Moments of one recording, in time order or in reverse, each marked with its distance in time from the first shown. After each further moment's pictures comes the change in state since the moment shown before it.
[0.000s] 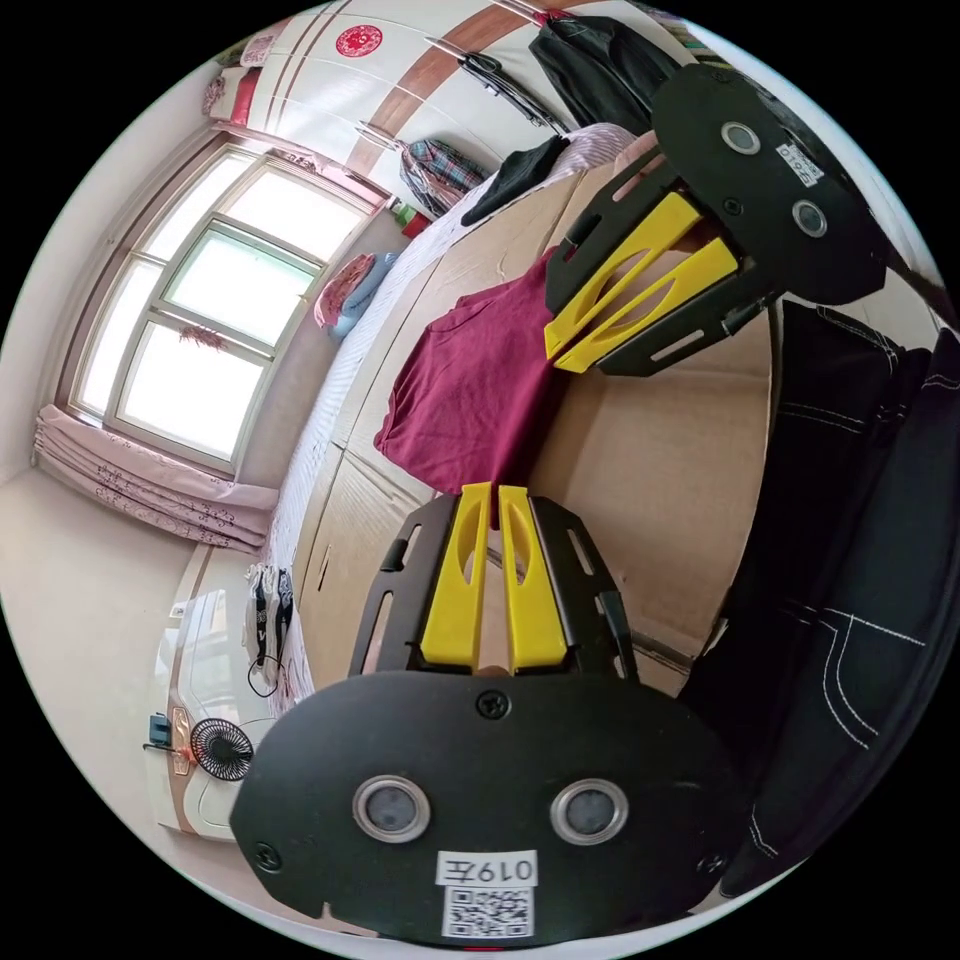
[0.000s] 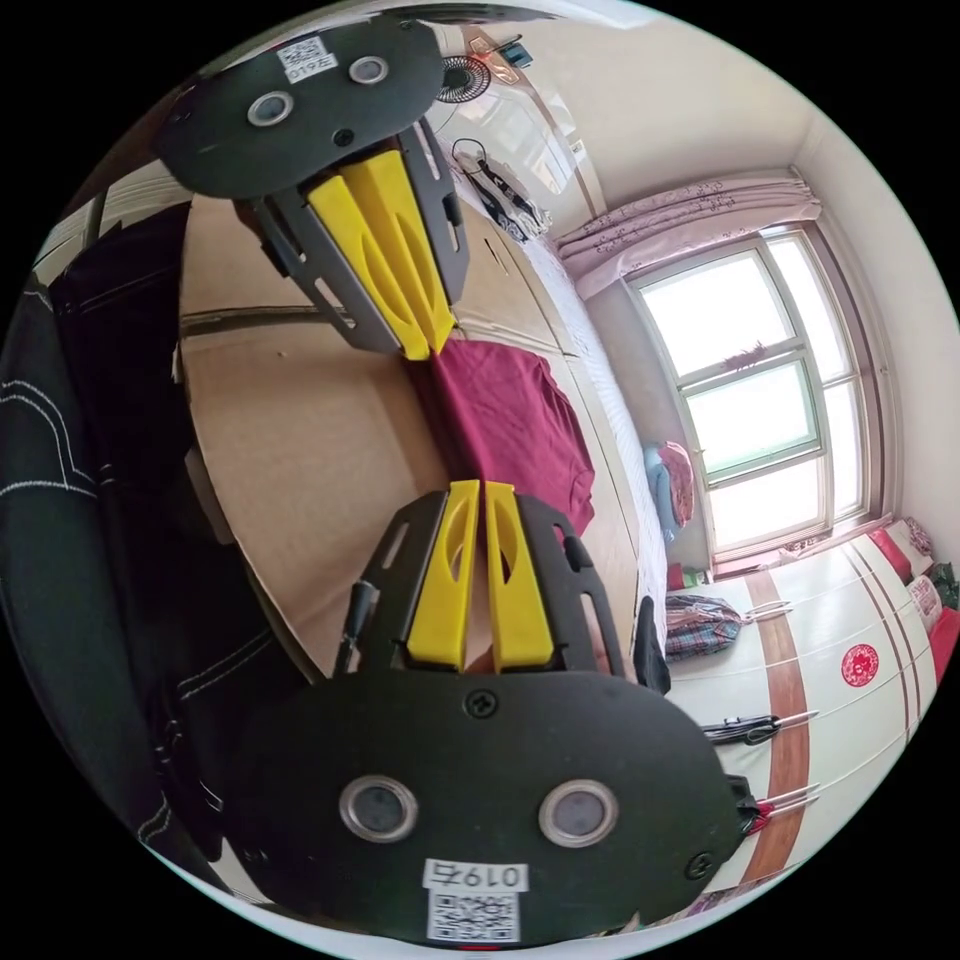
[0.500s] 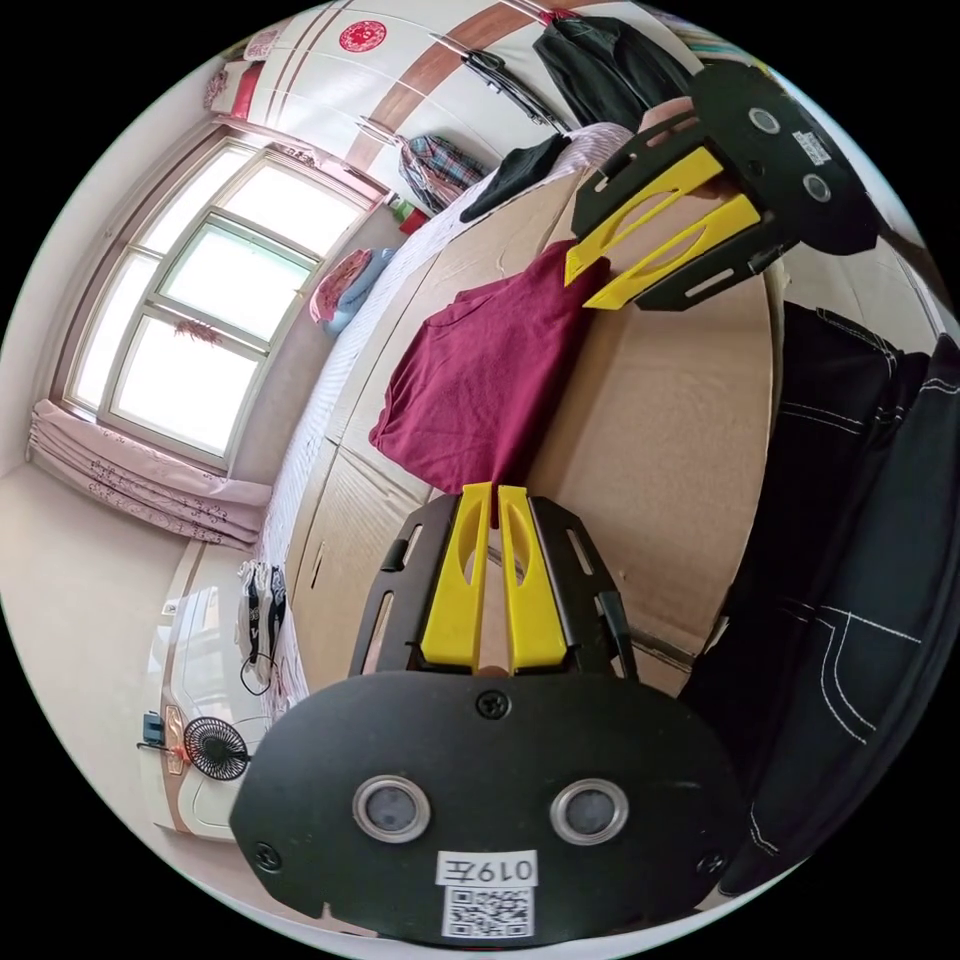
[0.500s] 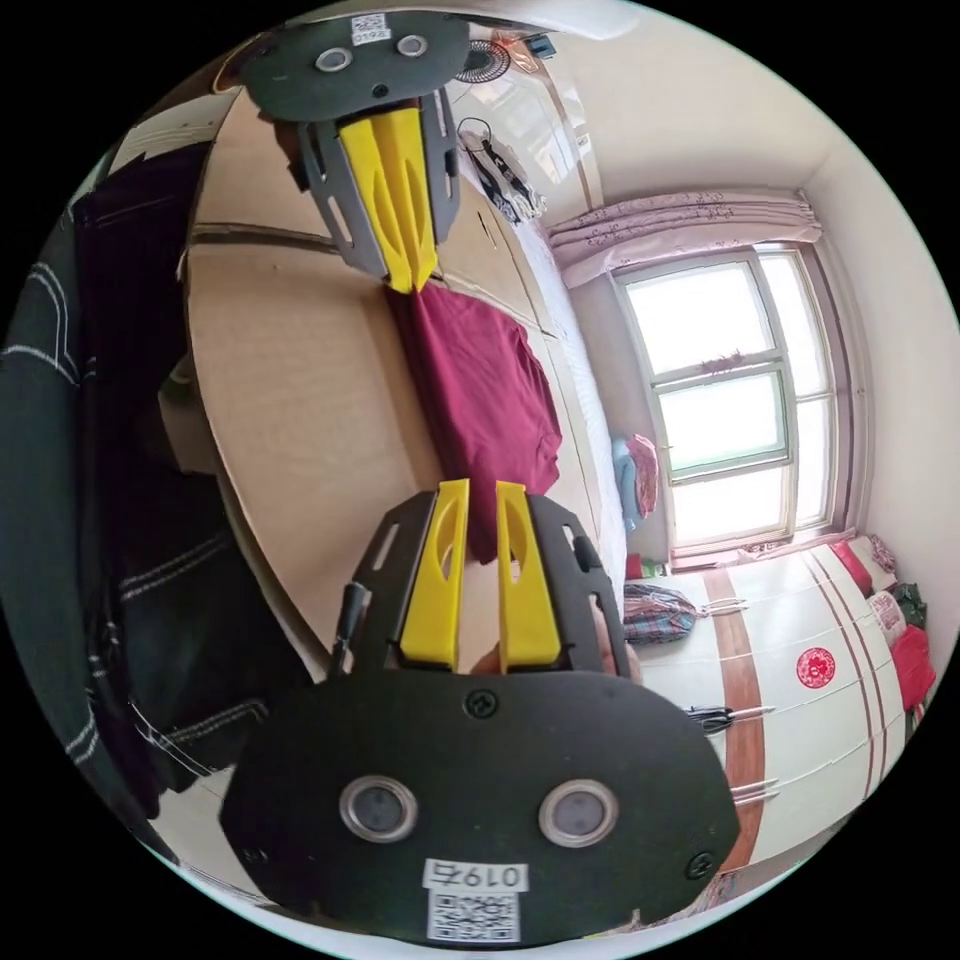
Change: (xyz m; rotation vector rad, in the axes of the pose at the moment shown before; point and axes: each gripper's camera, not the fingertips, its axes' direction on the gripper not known) left arm 0.033 -0.003 0.010 -0.002 0.023 -0.010; right arm 0.015 0.144 0.043 -0.059 0.119 -0.074
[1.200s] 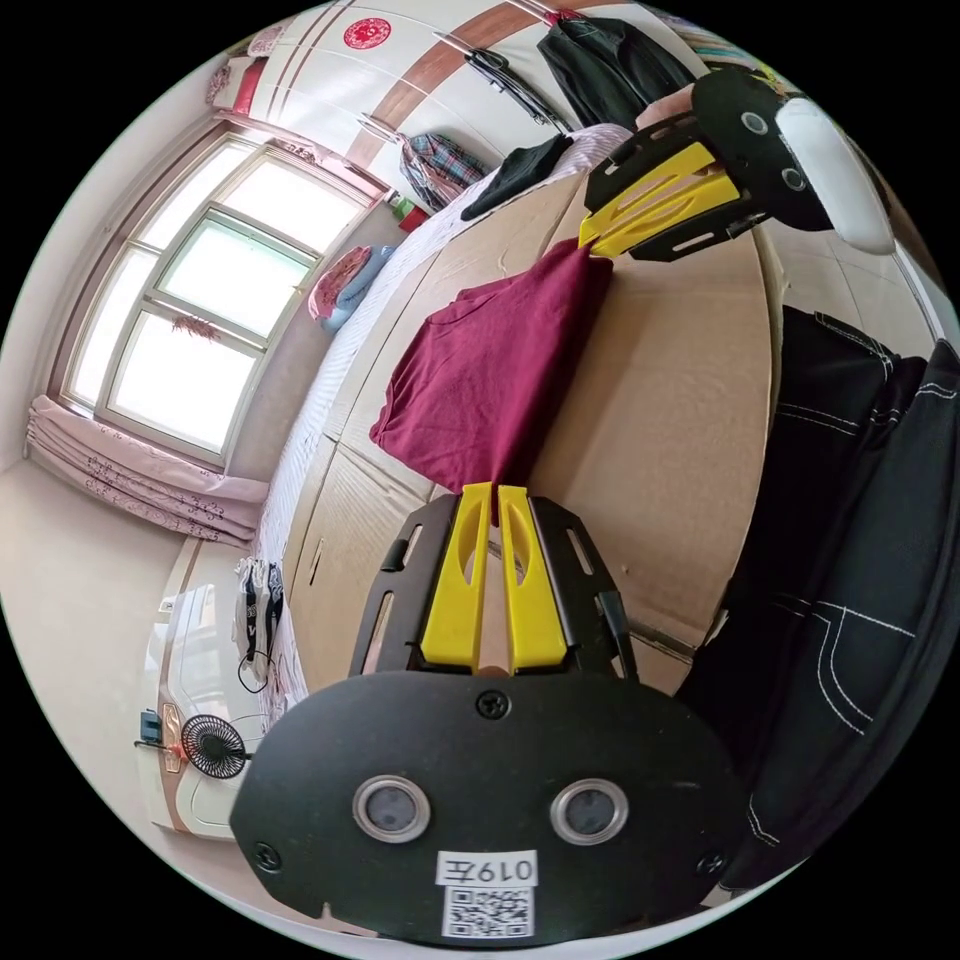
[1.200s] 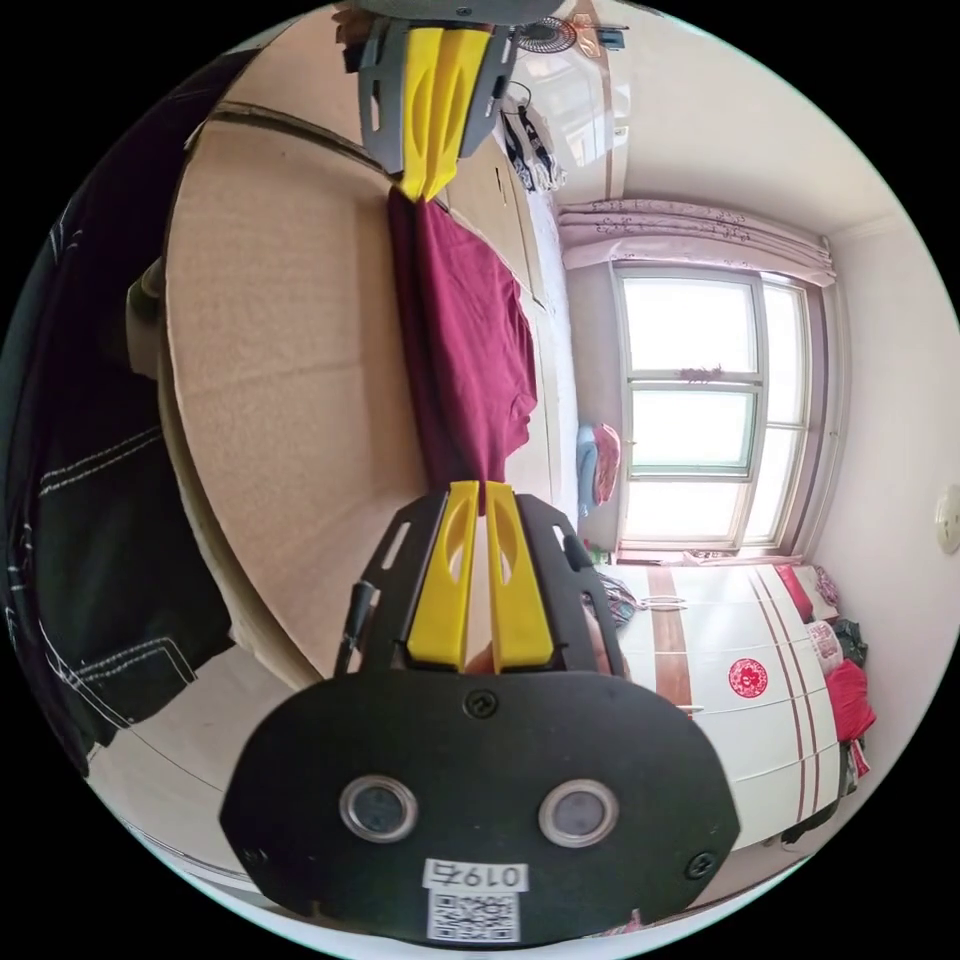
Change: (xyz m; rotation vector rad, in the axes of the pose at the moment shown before) left arm -0.010 -0.011 -0.004 -0.008 0.011 -0.007; right arm 0.039 0.118 0.067 -0.101 0.140 -0.134
